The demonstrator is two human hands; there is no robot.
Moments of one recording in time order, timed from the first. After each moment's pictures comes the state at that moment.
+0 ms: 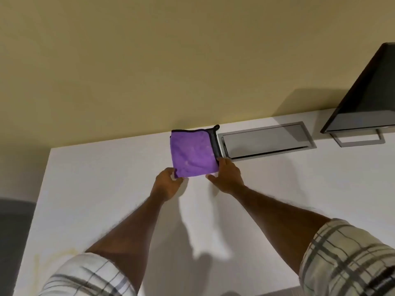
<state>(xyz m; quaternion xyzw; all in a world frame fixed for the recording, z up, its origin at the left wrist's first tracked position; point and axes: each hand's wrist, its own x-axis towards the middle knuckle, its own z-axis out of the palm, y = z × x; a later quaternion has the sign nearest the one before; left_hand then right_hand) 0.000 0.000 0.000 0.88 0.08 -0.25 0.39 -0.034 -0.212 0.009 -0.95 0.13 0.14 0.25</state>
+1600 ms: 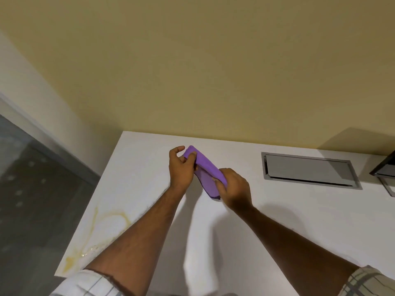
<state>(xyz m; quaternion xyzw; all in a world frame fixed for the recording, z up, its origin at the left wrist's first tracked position) -0.039 0.074 0.112 0.68 0.21 0.05 0.70 -0.078 -0.095 0.074 -0.93 -0.10 -0.11 0.33</state>
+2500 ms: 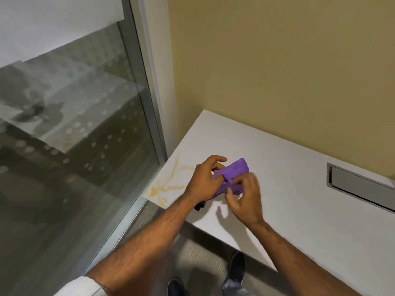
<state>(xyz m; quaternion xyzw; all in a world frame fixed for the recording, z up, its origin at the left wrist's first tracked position) -0.265 0.262 0.139 0.78 0.06 0.04 0.62 -0.249 0.098 0.091 -0.86 -0.24 -0.12 0.44</state>
